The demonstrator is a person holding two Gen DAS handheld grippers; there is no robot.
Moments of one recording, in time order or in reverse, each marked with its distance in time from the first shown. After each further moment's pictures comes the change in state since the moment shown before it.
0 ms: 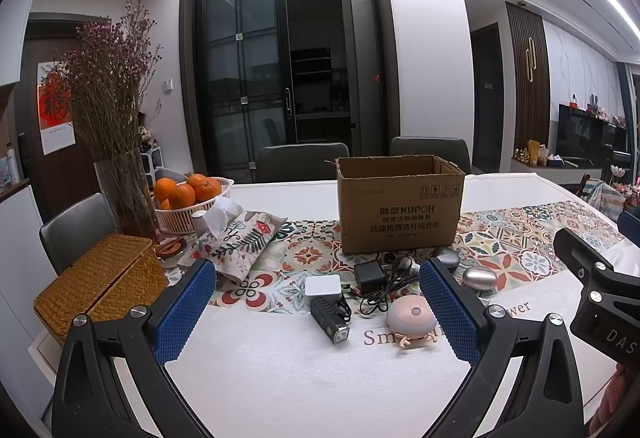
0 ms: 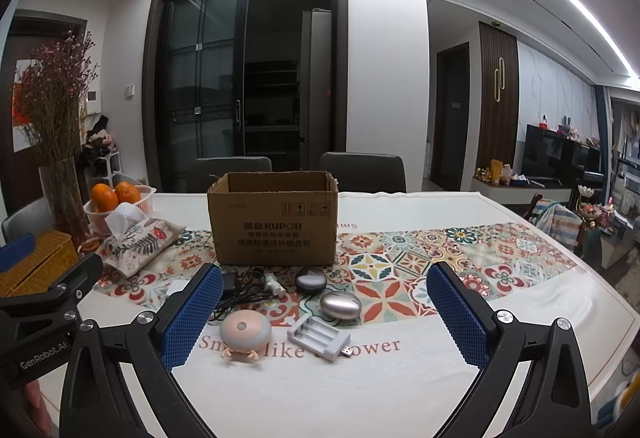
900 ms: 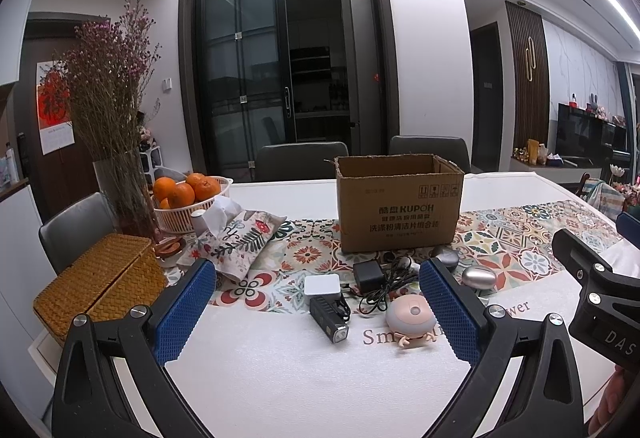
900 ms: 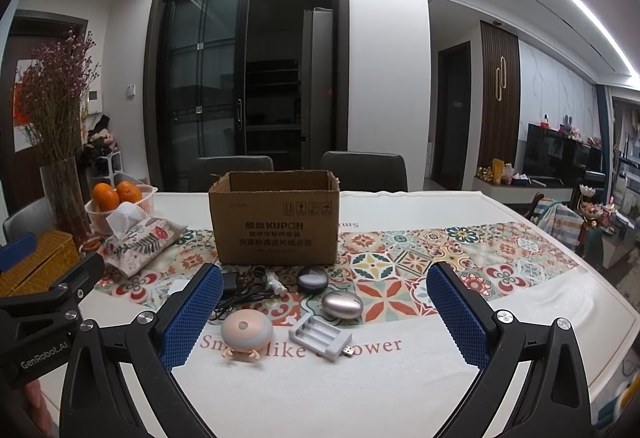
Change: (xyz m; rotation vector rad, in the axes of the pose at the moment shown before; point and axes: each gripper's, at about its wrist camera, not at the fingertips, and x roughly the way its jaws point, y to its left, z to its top) left arm 0.000 -0.001 -0.001 0.001 0.003 -0.001; right arm 0.000 0.002 -0.001 0.001 0.002 0.003
